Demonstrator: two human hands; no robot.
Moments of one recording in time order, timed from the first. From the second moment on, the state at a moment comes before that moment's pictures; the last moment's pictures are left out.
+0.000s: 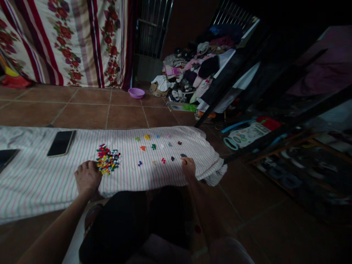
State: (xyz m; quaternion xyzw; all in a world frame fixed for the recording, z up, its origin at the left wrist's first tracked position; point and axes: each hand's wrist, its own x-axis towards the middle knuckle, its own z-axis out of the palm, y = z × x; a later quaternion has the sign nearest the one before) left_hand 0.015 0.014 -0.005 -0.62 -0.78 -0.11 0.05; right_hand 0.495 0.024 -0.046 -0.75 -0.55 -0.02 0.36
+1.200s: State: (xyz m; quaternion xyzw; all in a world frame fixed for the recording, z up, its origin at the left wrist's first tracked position) left_hand 0.017 0.012 -0.001 -0.62 -0.77 -0.14 0.04; right_hand 0.215 0.020 -0.011 -0.52 -0.79 0.19 0.26
